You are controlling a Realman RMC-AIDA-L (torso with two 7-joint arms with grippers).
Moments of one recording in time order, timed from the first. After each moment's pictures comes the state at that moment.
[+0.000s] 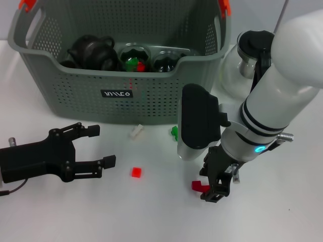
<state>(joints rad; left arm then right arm) -0.32 -2.08 -2.47 -0.72 -1.22 1.67 -1.24 0.89 2.11 -1.84 -0.95 -2.44 -1.36 2.22</state>
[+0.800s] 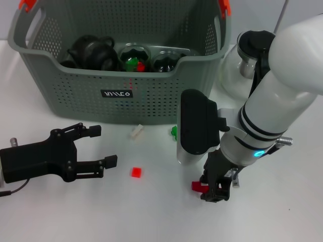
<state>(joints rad) -0.32 -2.08 -2.47 -0.72 -1.22 1.67 -1.25 0.88 2.11 -1.86 -0.95 -2.43 -1.35 2.23</state>
